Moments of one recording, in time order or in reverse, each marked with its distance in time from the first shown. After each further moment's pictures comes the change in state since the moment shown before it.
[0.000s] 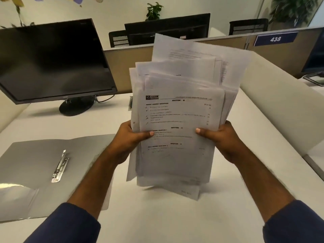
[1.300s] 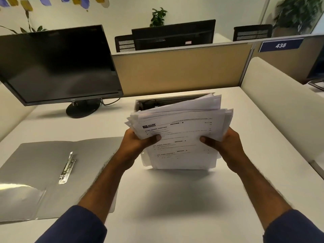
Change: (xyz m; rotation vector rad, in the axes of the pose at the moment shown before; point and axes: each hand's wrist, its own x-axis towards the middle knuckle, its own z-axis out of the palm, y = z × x) left_hand 0.000 -0.015 -0.008 -0.077 -0.030 0.190; right_hand -0.005 0.012 0.008 -0.179 0.092 -0.091
